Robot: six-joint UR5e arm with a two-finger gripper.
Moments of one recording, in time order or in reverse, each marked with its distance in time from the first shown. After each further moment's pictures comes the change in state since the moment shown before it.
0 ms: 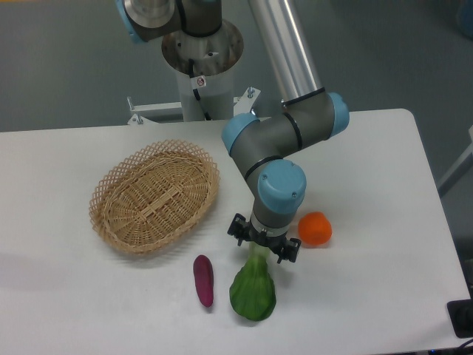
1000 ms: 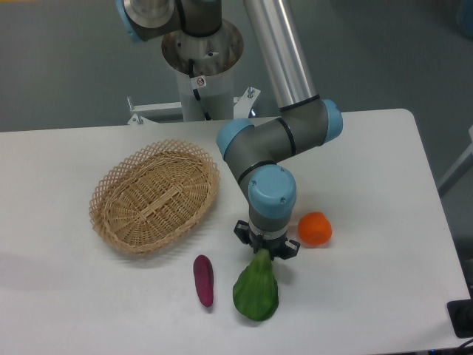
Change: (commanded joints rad) arm -0.005 0.011 0.018 -0.006 0.077 0.006
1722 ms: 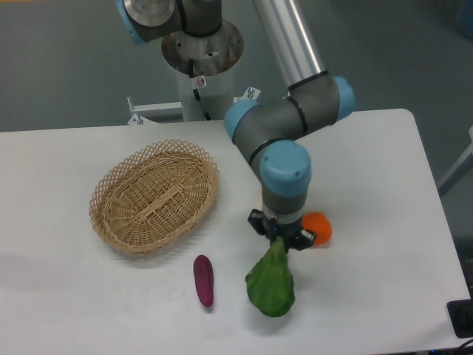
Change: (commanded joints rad) arm 0.089 0.094 0.058 -0.061 -0.008 0.115
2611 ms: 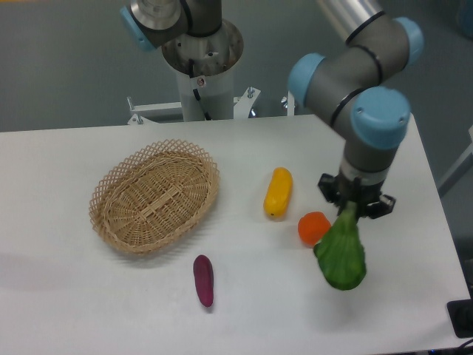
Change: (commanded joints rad) arm 0.195 0.015 0.134 -0.189 0.008 0.264
